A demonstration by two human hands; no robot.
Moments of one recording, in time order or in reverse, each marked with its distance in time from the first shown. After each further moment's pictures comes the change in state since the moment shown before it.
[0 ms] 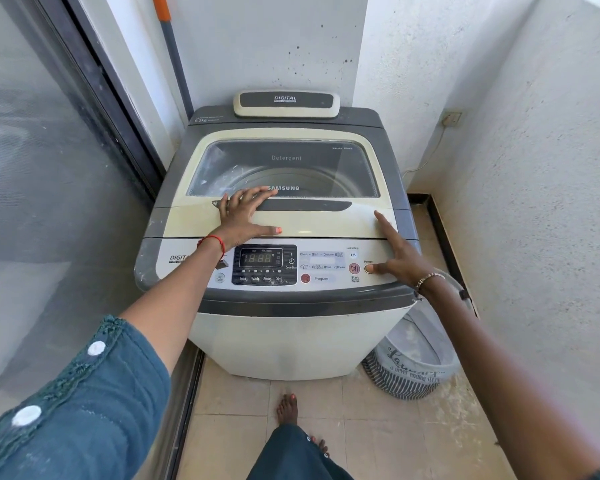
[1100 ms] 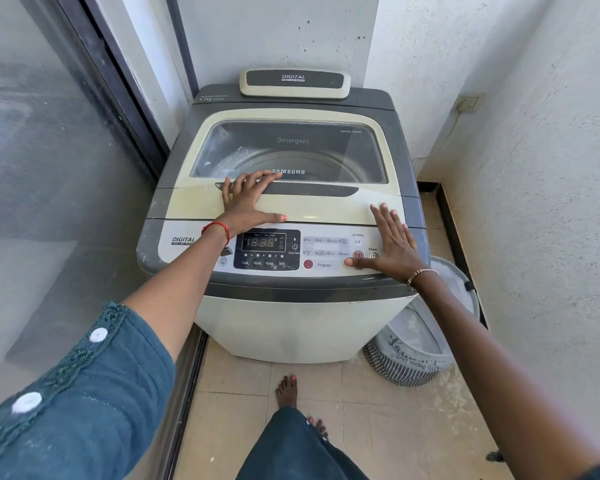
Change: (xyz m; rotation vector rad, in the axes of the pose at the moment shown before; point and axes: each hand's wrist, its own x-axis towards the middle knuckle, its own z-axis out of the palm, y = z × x) left_hand -0.004 0.001 0.007 0.030 0.038 -0.003; right_hand 0.010 0.014 0.026 -0.347 0.072 -0.093
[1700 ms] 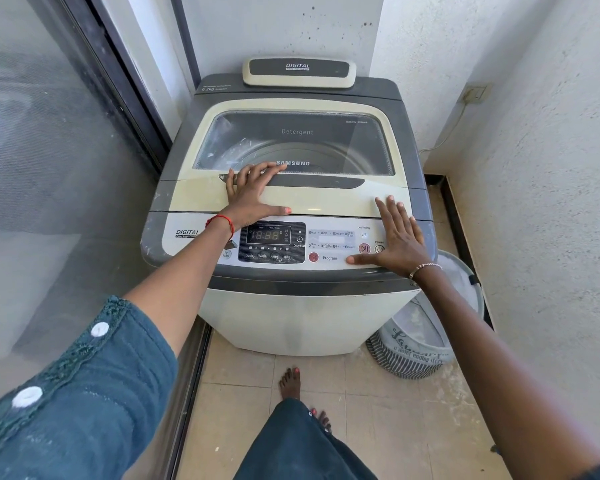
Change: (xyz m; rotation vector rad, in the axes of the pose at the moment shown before) left_hand 0.000 -0.001 0.001 -0.013 0.010 0.008; right_hand 0.000 -0.003 0.004 -0.085 0.016 0.010
